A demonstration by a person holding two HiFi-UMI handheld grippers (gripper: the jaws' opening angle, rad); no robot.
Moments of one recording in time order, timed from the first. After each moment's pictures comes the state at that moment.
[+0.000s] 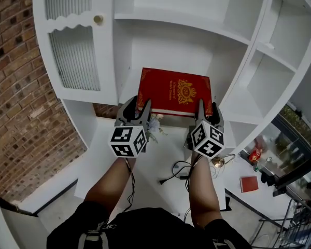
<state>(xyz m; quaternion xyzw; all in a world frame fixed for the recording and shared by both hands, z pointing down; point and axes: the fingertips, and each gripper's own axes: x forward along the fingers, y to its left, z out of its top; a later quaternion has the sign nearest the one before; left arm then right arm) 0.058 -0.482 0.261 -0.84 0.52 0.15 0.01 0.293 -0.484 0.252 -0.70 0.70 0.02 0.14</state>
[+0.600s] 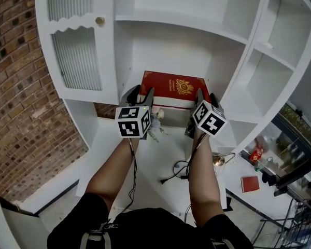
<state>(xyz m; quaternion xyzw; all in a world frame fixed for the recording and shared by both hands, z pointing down) 0.063 -0.524 0.246 -0.83 0.55 0.09 0.00 0.300 -0.531 0.246 -0.72 0.69 -0.06 0.11</state>
